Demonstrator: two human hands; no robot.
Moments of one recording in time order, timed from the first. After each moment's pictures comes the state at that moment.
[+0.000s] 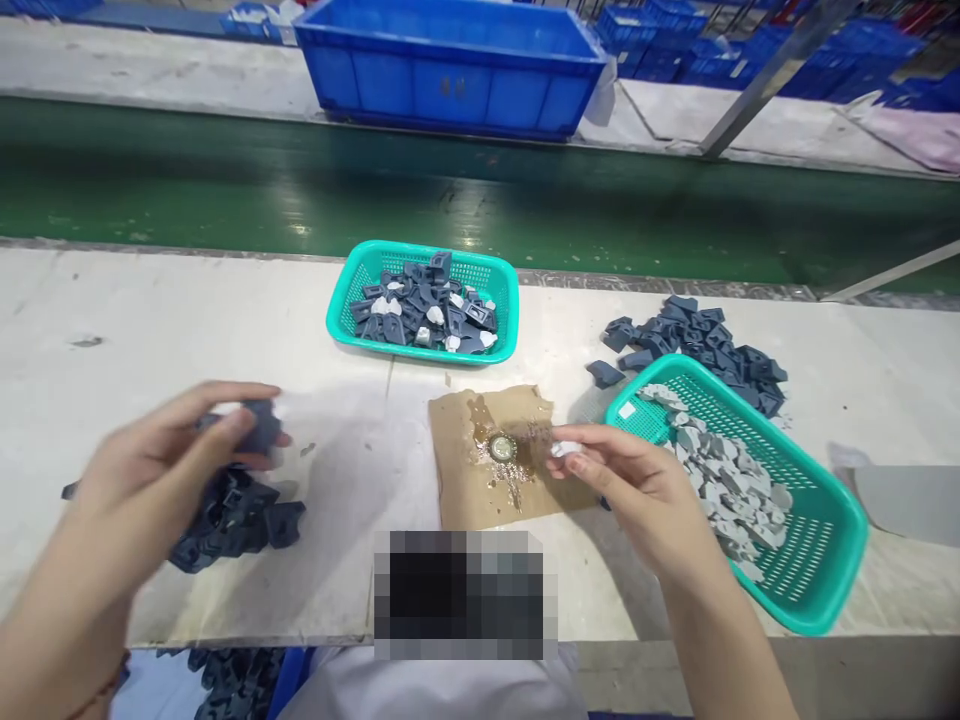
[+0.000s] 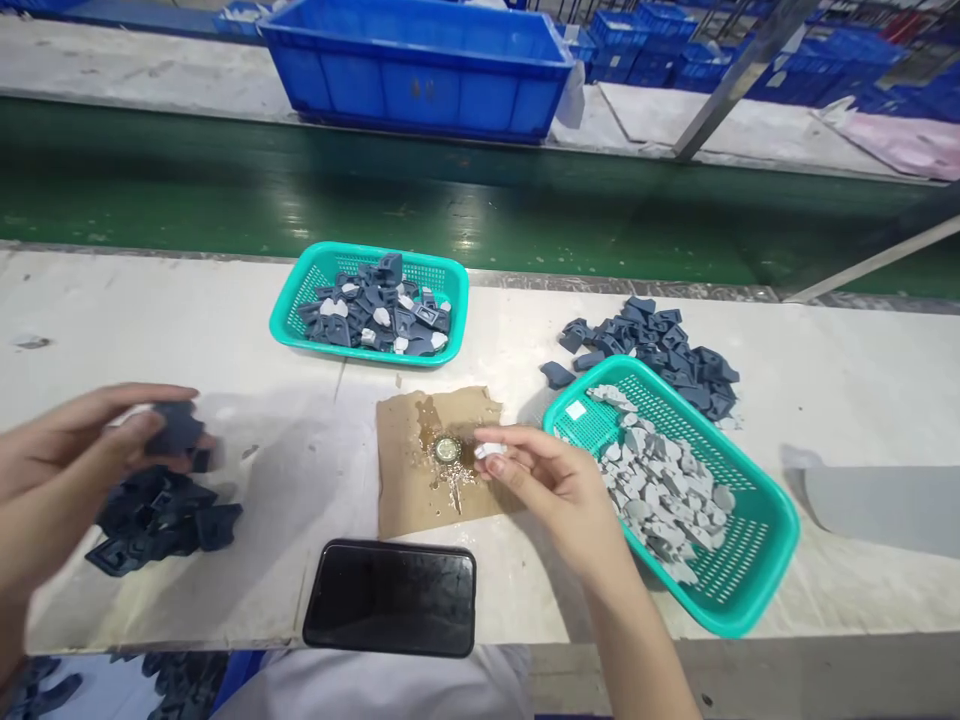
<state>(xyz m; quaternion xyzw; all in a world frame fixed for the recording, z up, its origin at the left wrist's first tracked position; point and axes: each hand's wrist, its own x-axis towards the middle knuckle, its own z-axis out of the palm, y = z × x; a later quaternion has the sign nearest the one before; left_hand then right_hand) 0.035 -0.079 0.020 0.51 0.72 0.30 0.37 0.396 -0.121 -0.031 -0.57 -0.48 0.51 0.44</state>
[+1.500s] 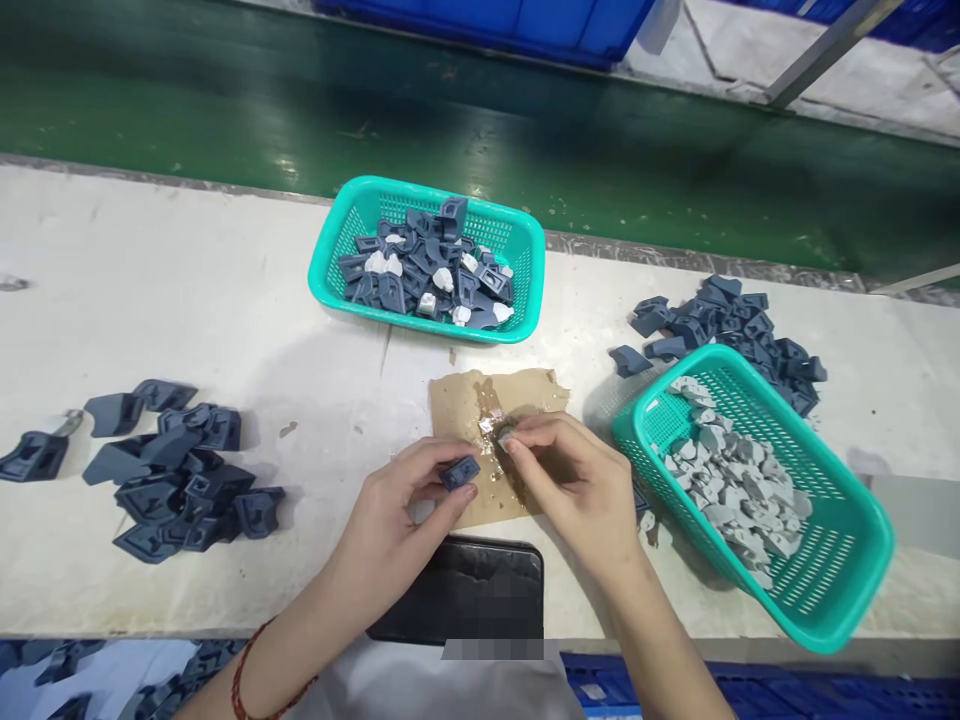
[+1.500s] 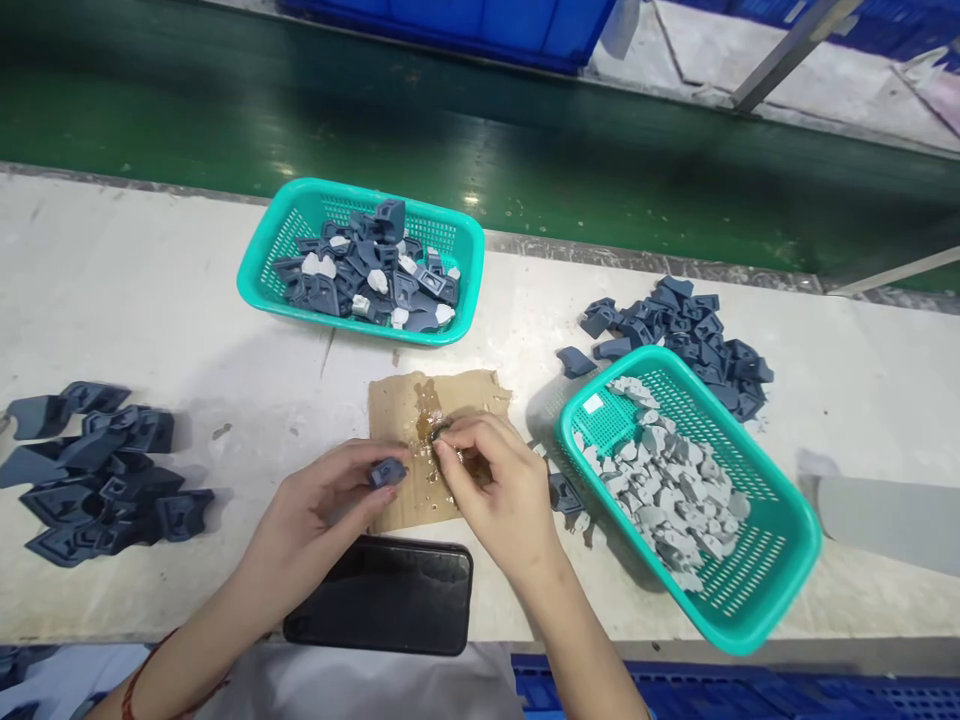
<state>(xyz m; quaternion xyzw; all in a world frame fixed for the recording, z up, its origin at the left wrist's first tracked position) 0.155 -0.118 -0.051 0.55 0.50 0.32 0.59 0.354 -0.111 -0.054 -0.55 -0.67 0.30 0.41</state>
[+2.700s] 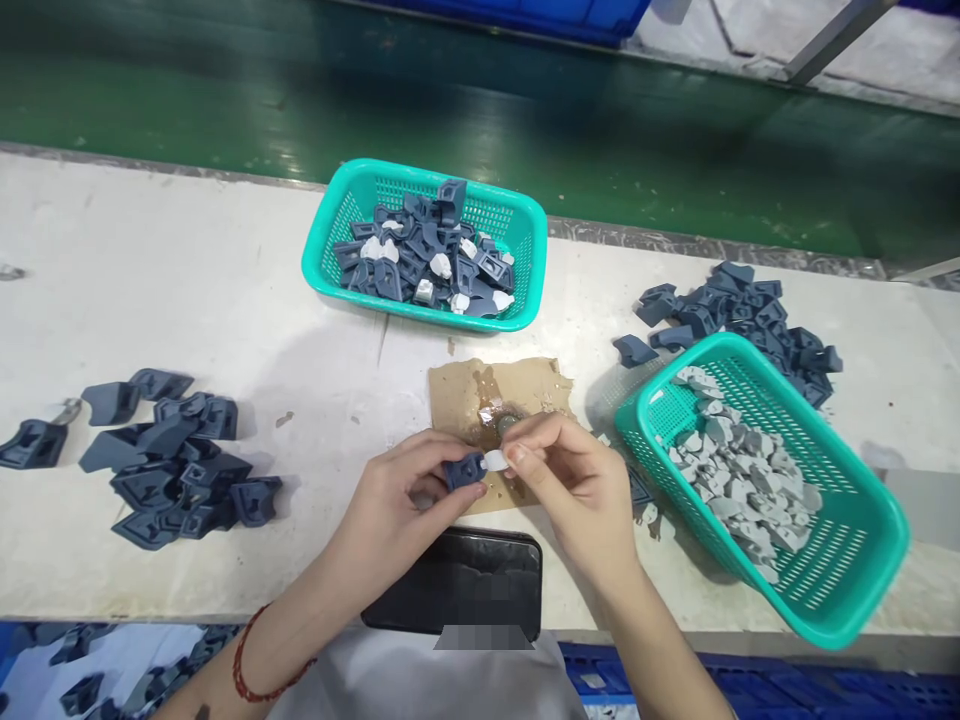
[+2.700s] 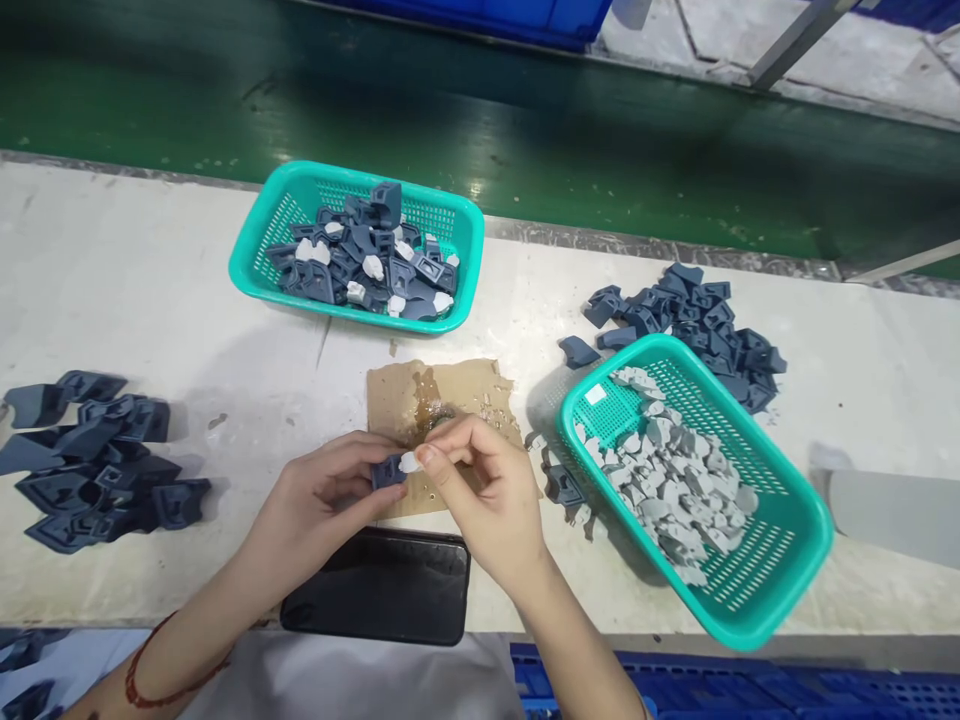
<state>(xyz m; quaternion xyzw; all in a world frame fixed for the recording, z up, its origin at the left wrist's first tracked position) 0.159 -0.115 -0.056 0.54 0.51 0.33 0.58 0.340 -0.116 -0.048 -0.51 -0.50 0.50 0.49</state>
